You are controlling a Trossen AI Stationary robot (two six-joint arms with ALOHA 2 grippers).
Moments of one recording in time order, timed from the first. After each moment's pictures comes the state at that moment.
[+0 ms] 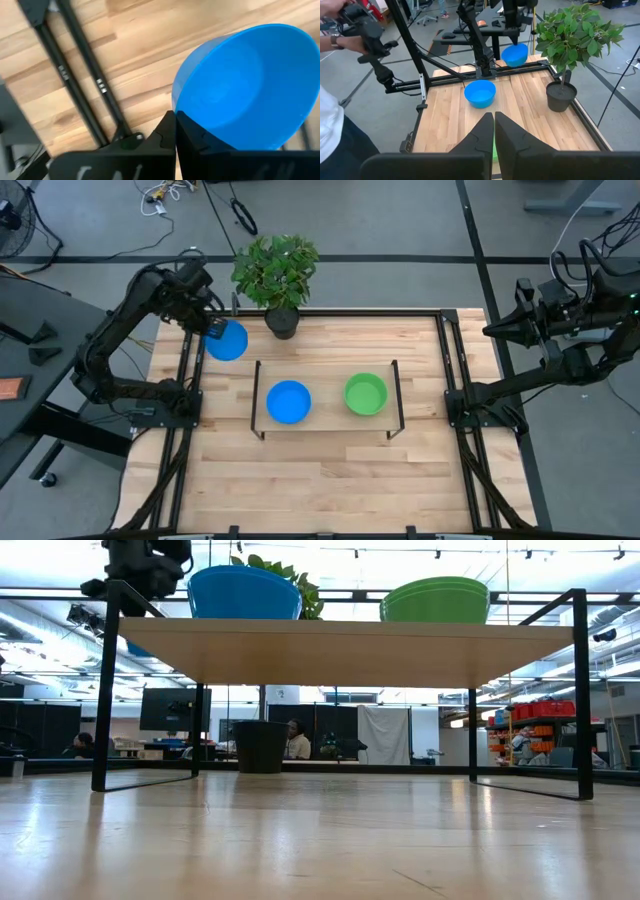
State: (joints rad) left arm 0.90 1.23 1.44 -1.57 0.01 -0.29; right arm 0.00 1.03 2.15 -1.49 -0.04 0.15
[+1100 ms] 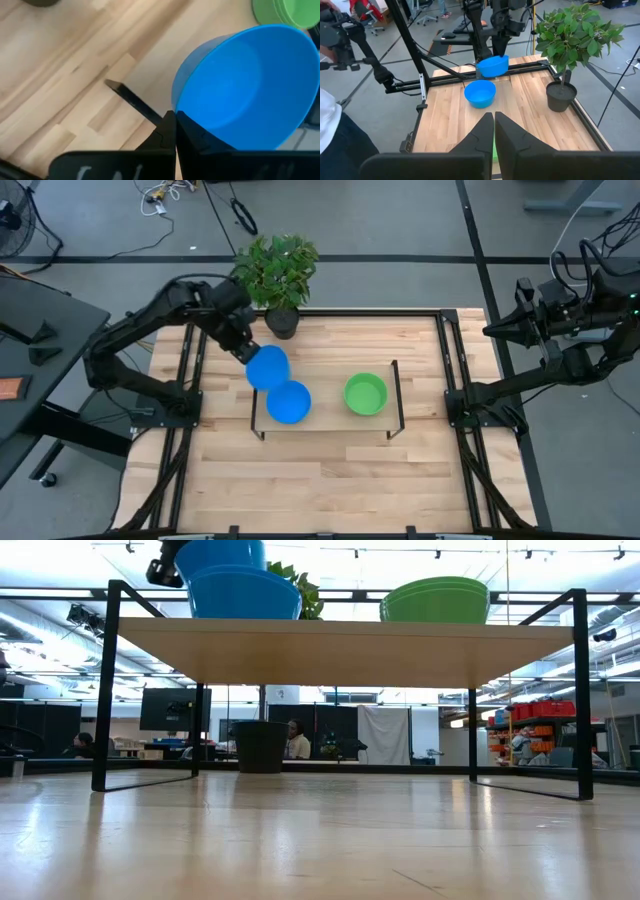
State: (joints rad) left arm 0.44 1.33 1.59 -1.39 0.26 -0.41; right arm 0.00 1.03 2.15 -1.49 -0.04 0.15
